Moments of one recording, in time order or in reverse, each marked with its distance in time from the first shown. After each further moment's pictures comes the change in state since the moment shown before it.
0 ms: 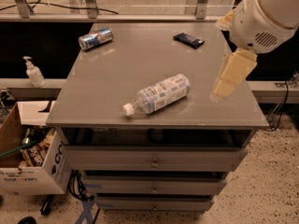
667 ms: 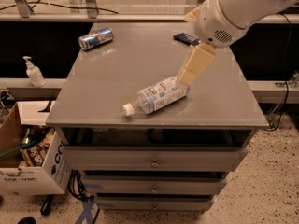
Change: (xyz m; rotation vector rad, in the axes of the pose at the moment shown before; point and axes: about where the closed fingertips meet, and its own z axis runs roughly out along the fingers) arm -0.059 -0.032 0.046 0.027 -0.163 -0.031
